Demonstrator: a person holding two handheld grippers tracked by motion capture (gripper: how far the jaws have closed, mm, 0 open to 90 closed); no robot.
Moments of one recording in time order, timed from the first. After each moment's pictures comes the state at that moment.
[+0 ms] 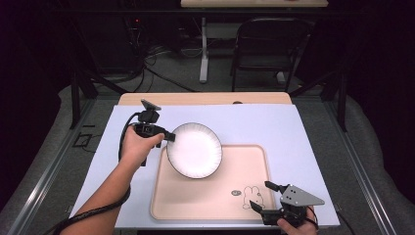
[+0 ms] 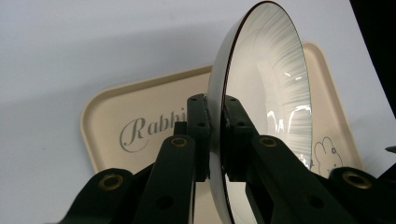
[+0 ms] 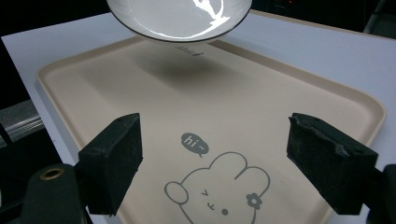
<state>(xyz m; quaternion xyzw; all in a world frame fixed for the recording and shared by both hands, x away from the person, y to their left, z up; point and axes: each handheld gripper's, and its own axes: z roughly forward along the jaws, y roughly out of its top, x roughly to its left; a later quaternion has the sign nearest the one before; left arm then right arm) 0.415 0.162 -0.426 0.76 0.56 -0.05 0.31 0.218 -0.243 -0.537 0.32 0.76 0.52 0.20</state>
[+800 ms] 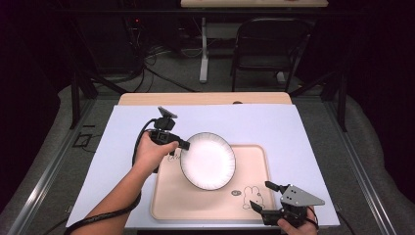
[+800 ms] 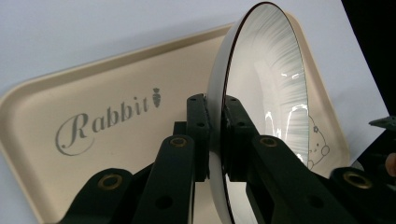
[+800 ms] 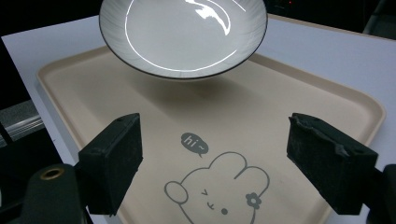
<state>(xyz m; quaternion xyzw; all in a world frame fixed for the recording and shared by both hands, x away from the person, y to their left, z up) 0.403 0.124 -0.442 0.79 0.53 -0.08 0.31 0.218 -0.243 -0.536 0.32 0.76 0.52 0.20</state>
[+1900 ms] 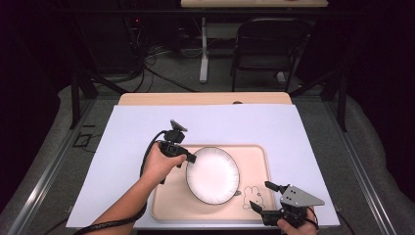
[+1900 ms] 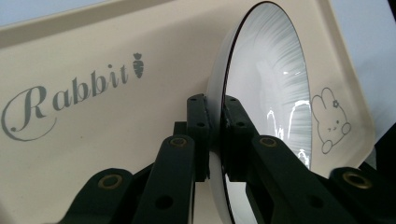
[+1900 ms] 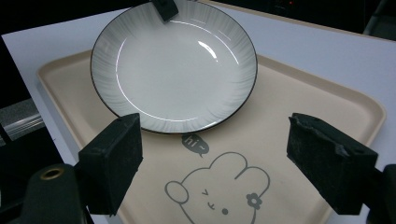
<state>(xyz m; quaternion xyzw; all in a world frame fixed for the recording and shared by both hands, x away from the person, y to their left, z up) 0.390 0.105 -0.474 0.81 0.51 -0.09 0.27 0.217 -0.242 -0.536 0.32 0.76 0.52 0.20</state>
